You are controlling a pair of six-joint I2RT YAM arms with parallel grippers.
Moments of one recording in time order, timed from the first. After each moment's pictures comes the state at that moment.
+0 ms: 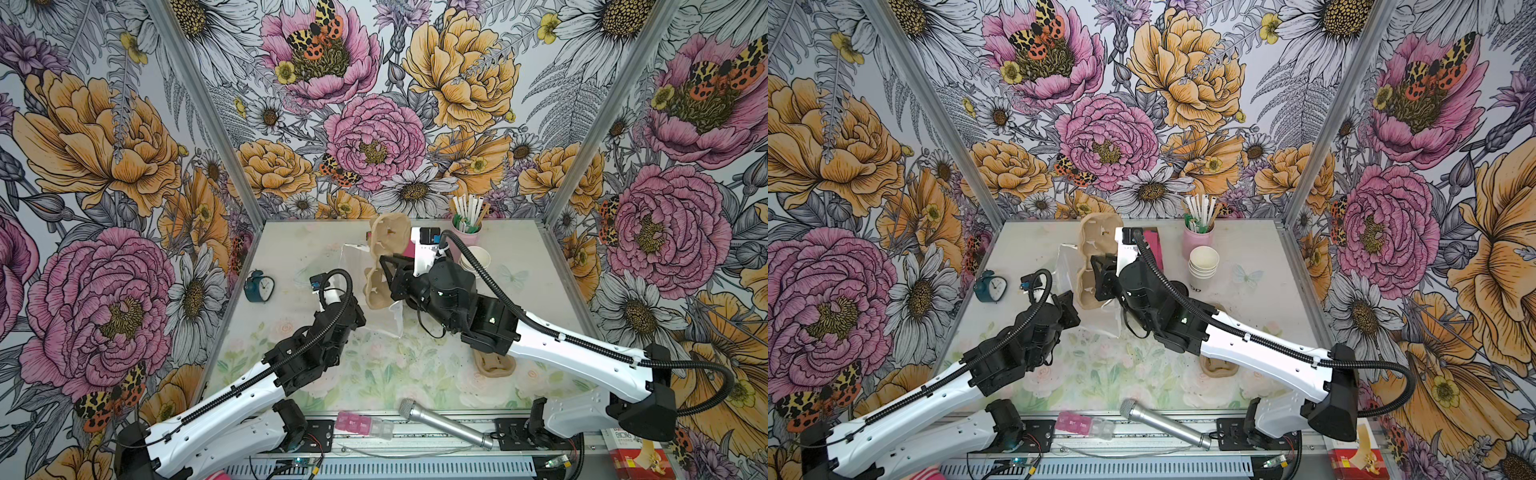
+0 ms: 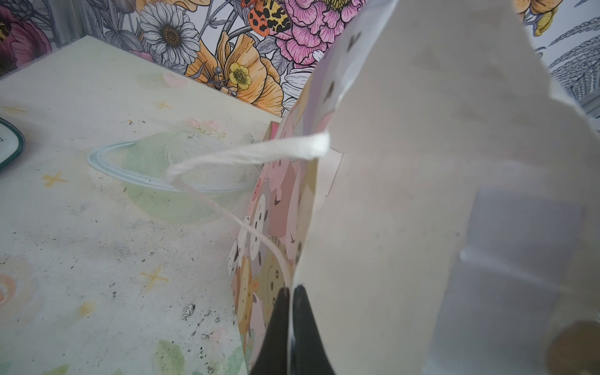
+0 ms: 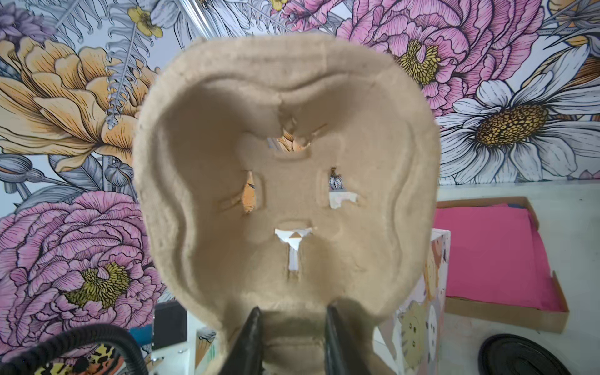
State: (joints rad) left arm -0.88 0.83 0.70 -0.36 -0.68 -0.77; right arm 1.11 1.38 1.32 -0.14 0.43 0.55
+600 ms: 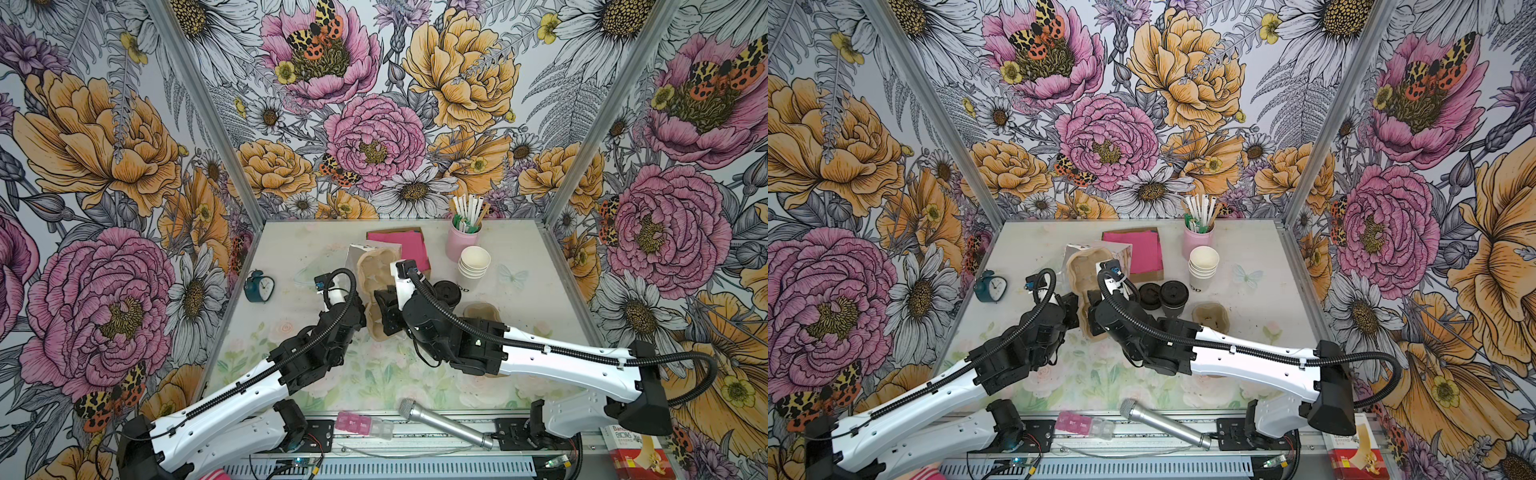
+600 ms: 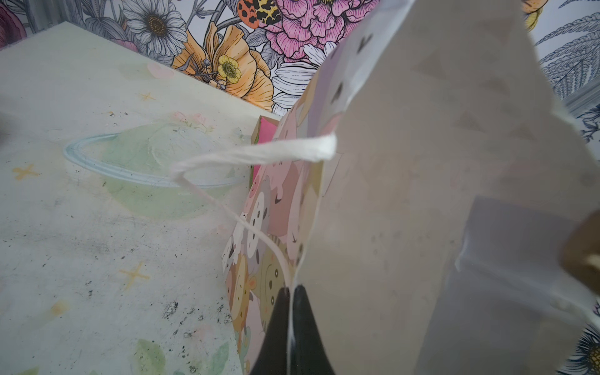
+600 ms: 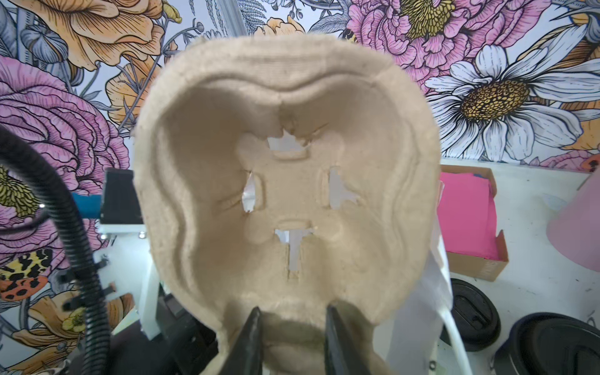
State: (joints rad) left arm -0.90 0.86 0.70 -0.32 -0.68 -0.80; right arm 1.24 1.41 1.26 -0.25 0.57 0.50
